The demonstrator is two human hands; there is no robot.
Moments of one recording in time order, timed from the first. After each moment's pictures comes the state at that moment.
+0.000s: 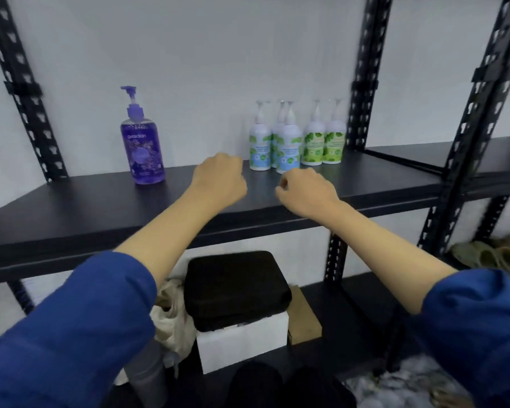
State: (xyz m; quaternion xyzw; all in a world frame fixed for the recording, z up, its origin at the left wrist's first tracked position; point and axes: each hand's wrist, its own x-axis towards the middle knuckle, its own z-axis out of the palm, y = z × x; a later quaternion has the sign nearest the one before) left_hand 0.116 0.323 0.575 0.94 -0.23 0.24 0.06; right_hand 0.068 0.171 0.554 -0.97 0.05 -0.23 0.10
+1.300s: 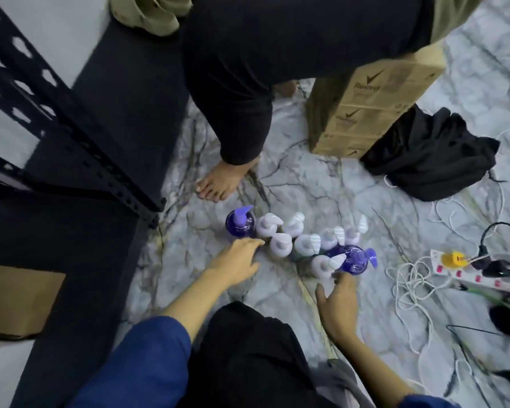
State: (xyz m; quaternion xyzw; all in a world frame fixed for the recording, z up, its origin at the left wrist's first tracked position) left_hand -0.084 -0.042 0.075 0.59 -0.71 -0.38 -0.04; right_hand -0.298 0.034 0.041 -0.48 0.80 -0.20 0.29
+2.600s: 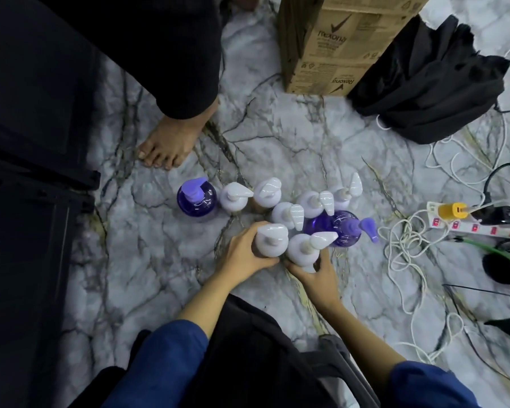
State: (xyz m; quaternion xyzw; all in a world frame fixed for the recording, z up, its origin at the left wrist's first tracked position) left_hand -0.154 -0.033 -0.040 0.60 -0.57 -0.54 0.18; right_hand -0.320 0.022 -0.022 -0.37 0.75 -0.29 0.46
